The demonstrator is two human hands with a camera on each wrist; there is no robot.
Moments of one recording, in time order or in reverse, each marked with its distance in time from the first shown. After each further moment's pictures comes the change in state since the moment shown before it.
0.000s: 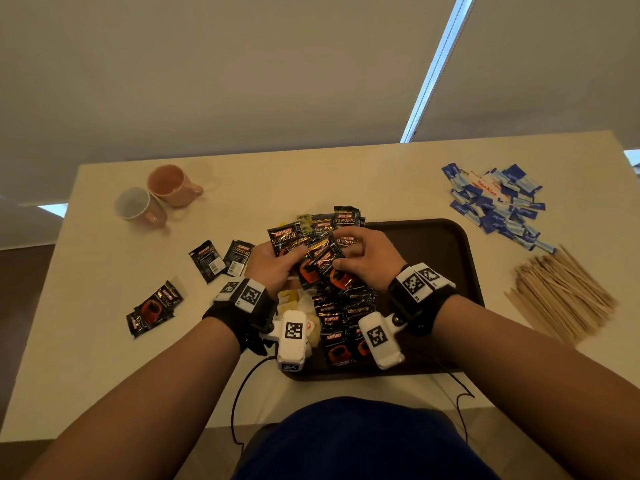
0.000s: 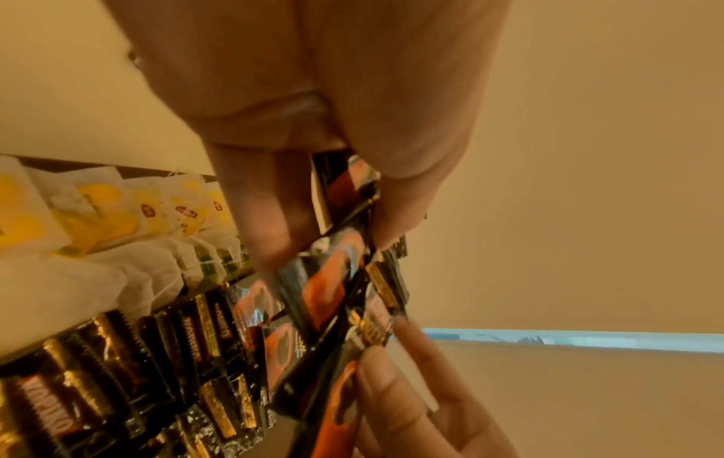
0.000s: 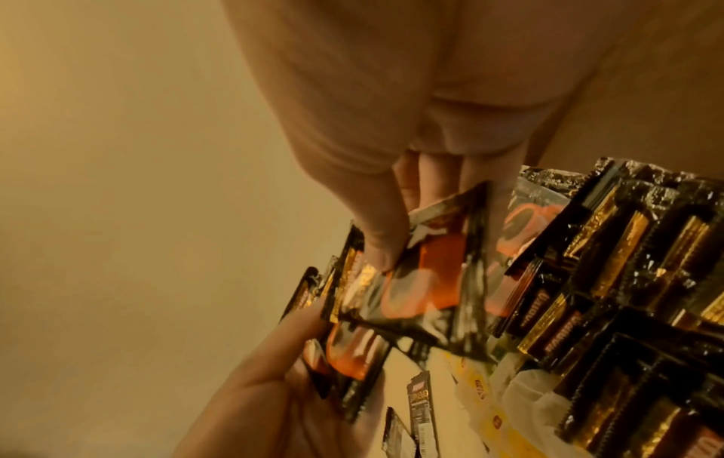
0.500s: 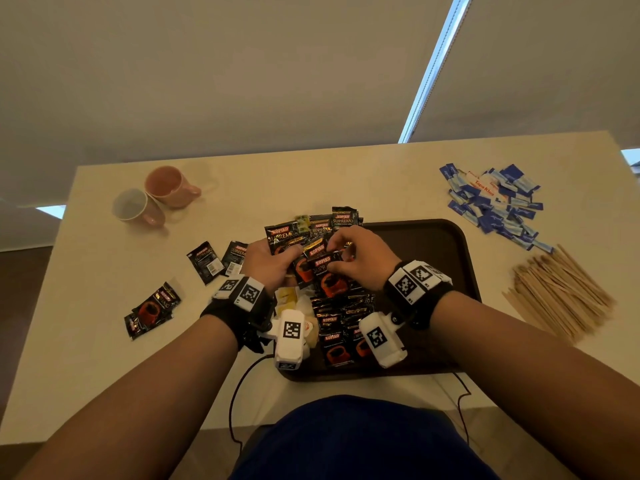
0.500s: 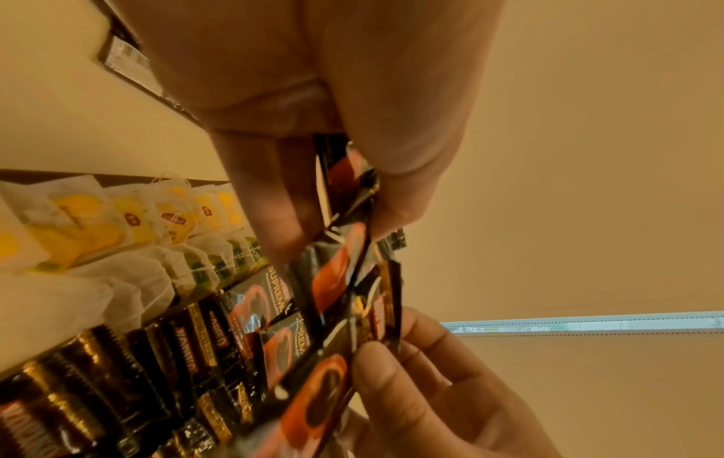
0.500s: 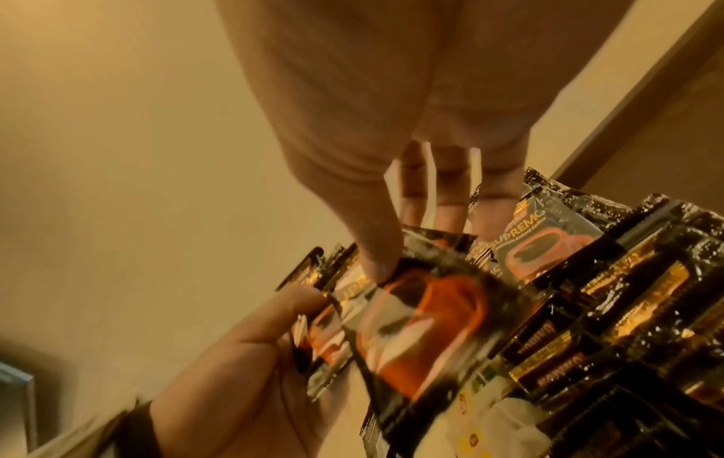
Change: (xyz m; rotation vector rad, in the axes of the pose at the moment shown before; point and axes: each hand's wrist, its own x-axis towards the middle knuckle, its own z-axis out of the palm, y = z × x) left_hand 0.005 0.003 0.000 0.104 0.050 0.067; right_hand 0.001 -0.008 -0.003 -0.338 0.007 -0.150
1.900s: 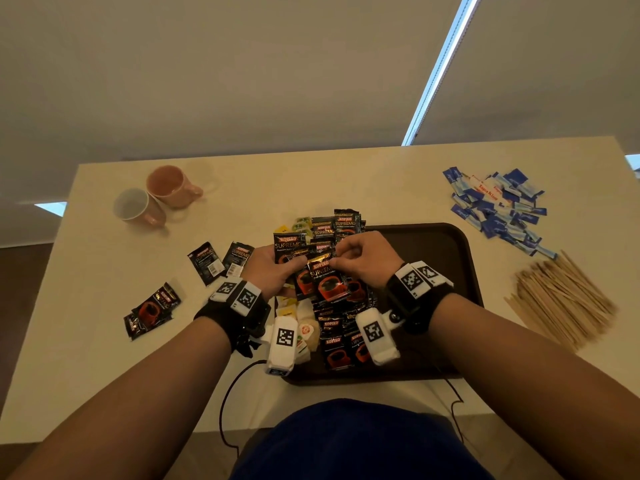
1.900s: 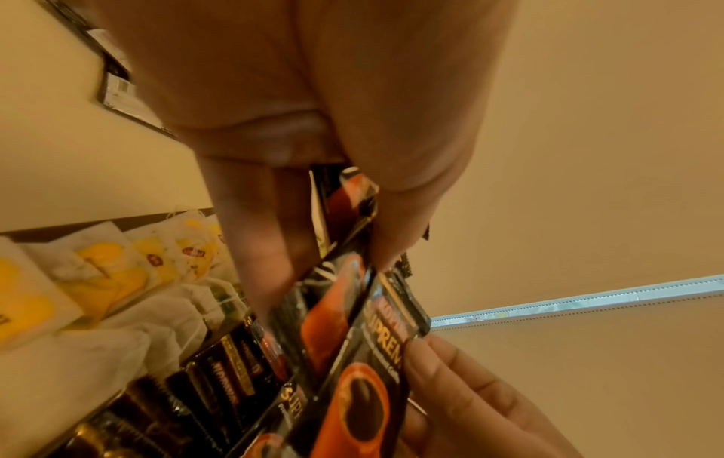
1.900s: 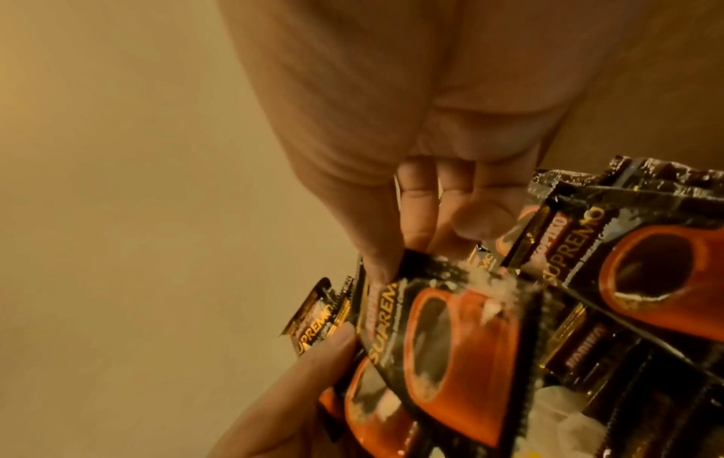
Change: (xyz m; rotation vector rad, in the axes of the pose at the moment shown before) left_hand 0.004 -0.006 -0.010 0.107 -0.154 -0.014; right_hand 0.010 0.010 0.003 0.171 0.004 0.148
